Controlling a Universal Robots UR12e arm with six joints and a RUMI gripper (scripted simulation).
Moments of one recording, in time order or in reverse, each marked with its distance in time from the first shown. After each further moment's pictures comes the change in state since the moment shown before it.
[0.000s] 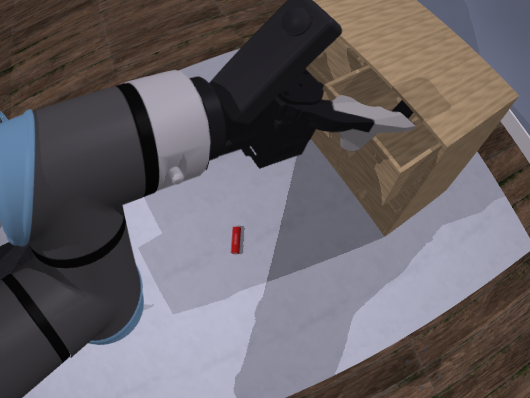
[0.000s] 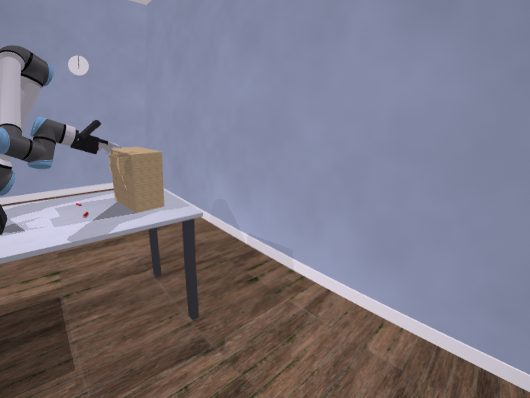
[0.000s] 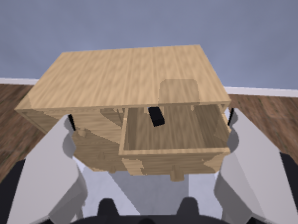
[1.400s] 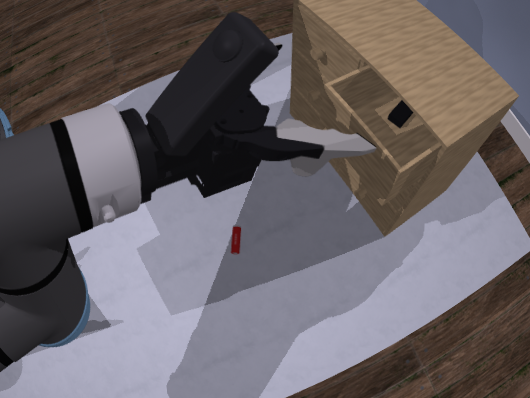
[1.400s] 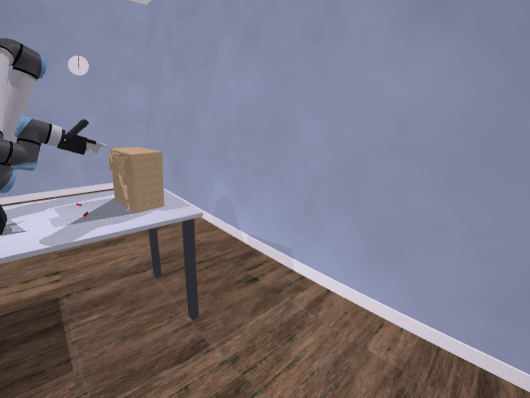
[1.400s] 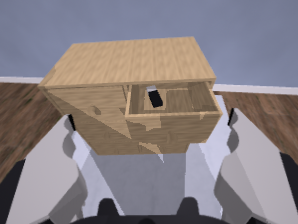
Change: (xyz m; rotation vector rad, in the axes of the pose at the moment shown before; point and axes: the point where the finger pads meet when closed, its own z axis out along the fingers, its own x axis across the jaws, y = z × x) arm 0.000 0.016 -0.055 0.005 -0.001 0.001
